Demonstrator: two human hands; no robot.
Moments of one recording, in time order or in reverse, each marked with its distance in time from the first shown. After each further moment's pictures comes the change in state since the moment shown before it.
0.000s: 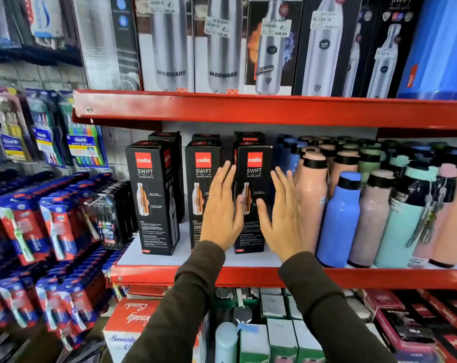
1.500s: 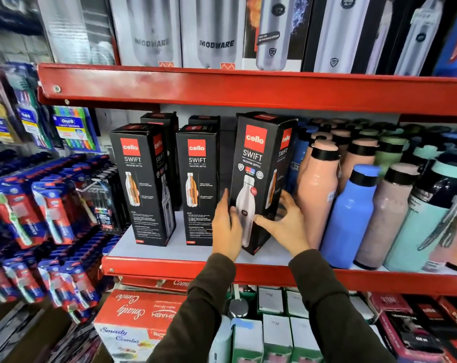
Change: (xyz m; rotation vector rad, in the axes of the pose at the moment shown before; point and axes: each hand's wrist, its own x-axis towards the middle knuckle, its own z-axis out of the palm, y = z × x) left_hand -0.034 -0.015 0.064 -0.372 0.004 -0.688; right_hand -0.004 0.064 0.037 0.576 -0.282 0.600
